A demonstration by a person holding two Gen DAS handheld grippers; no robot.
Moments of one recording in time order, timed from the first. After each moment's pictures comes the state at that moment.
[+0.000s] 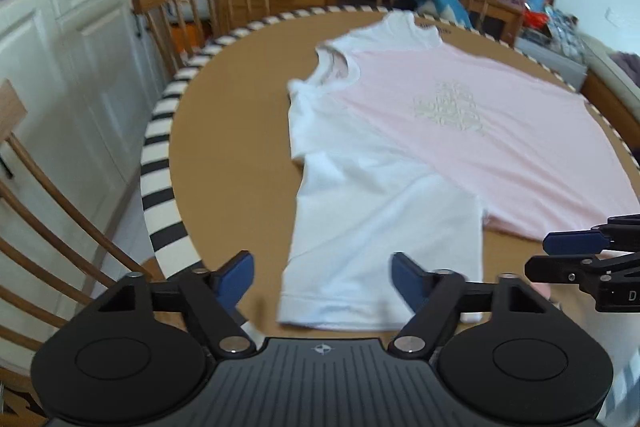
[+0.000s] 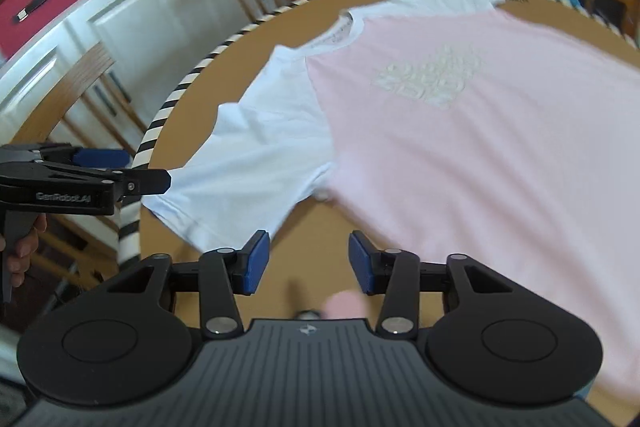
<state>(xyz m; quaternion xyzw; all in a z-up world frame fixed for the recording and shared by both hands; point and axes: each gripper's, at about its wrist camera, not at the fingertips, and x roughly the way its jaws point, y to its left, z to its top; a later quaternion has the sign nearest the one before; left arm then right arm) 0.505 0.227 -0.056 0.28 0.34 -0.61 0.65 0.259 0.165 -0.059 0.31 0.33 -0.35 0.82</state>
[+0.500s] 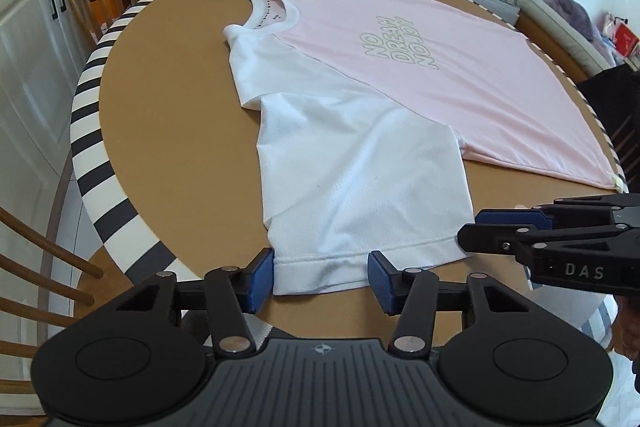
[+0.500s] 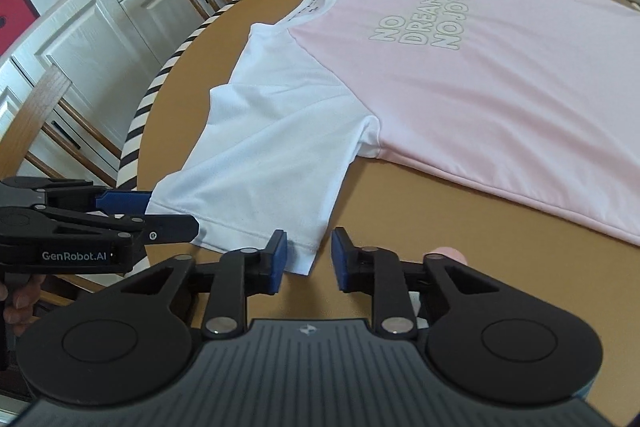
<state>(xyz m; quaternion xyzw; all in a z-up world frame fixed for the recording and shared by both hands) 0.516 0.221 -0.081 0.32 0.36 -0.67 0.56 0.308 0.187 -0.079 0.35 0.32 -0.41 0.78</state>
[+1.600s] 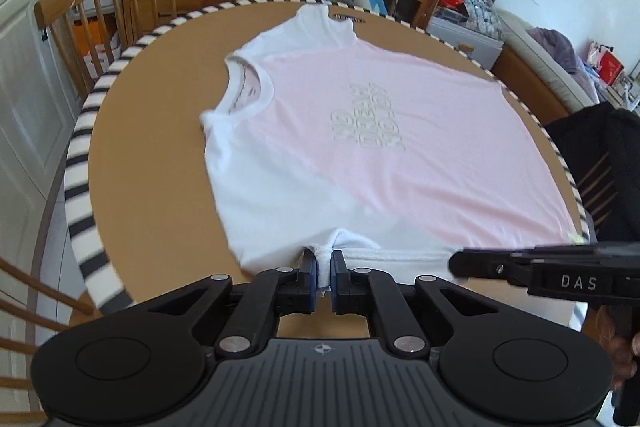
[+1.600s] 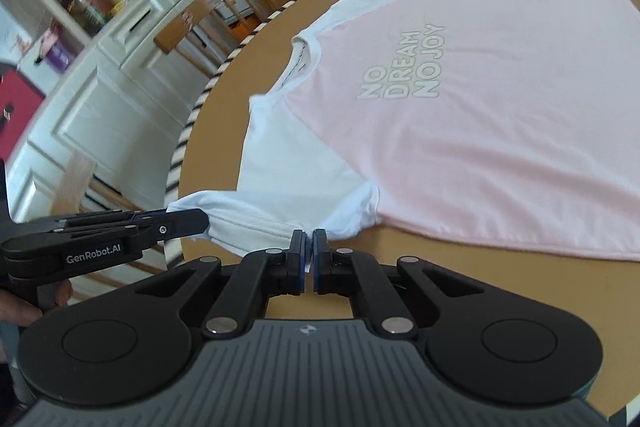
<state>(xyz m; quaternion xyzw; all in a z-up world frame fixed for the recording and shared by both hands) 0.502 0.165 -0.001 0.27 0.36 -0.69 0.56 0.266 0.131 -0.021 0.46 0.23 -0.40 0.76</state>
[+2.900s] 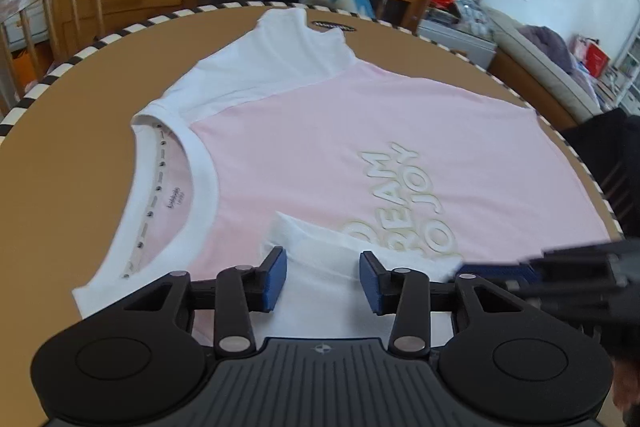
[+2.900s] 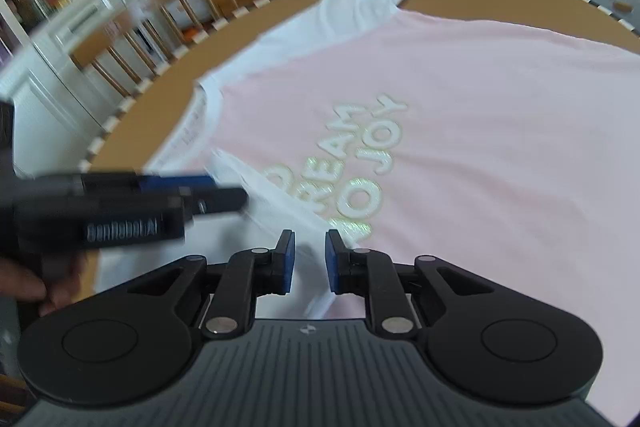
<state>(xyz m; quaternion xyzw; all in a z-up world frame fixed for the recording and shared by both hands) 0.468 -0.033 -0.094 0.27 0.33 -0.73 0.53 0.297 -0.020 -0.087 0.37 0.30 -0.47 0.74</state>
